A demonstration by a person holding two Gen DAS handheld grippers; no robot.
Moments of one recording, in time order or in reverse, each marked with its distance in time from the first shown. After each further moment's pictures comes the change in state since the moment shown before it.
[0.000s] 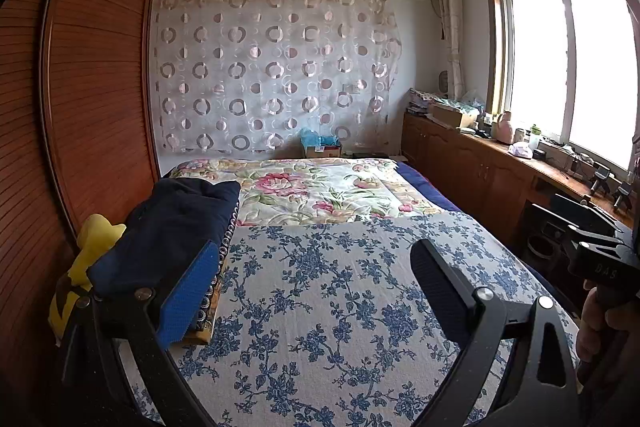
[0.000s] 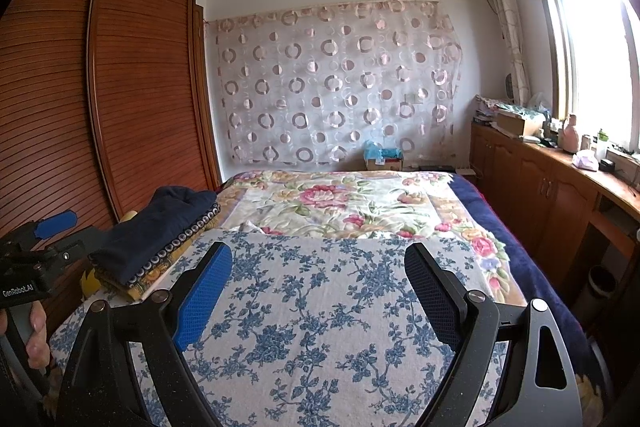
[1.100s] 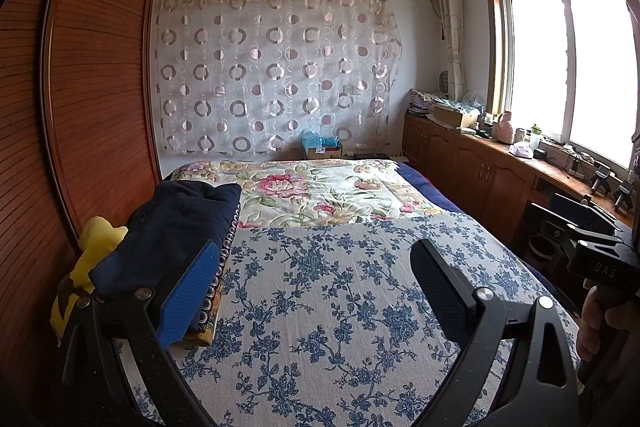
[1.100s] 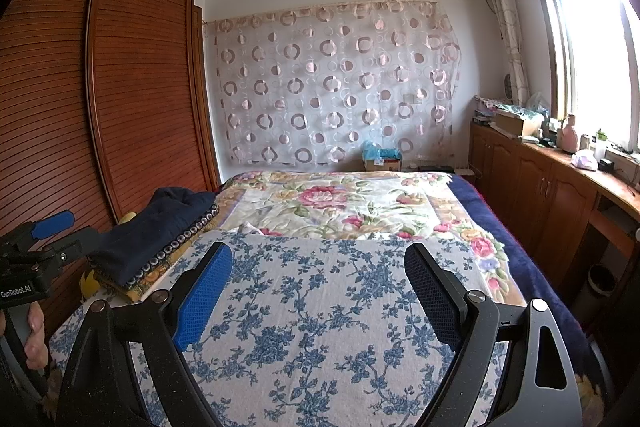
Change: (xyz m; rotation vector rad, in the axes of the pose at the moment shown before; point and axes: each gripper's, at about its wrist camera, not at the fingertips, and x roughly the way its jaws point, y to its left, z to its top) left arm 0.001 0.000 -0.002 0.001 -0.002 0.000; right arm 0.003 -0.008 0.001 -0.003 -0.002 0.001
